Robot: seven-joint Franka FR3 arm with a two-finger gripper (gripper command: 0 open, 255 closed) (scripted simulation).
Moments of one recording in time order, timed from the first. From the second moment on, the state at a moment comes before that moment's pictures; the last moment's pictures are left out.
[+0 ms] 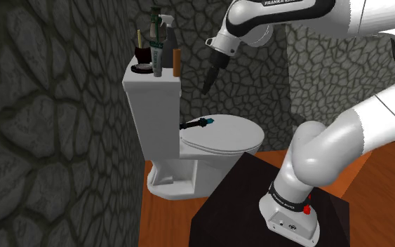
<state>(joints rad) 0.15 -0.55 -0.32 -2.37 0.19 1.95 -0.58</state>
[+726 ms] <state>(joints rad) 0.38 -0.16 -0.67 -2.01 0.67 1.93 -1.25</state>
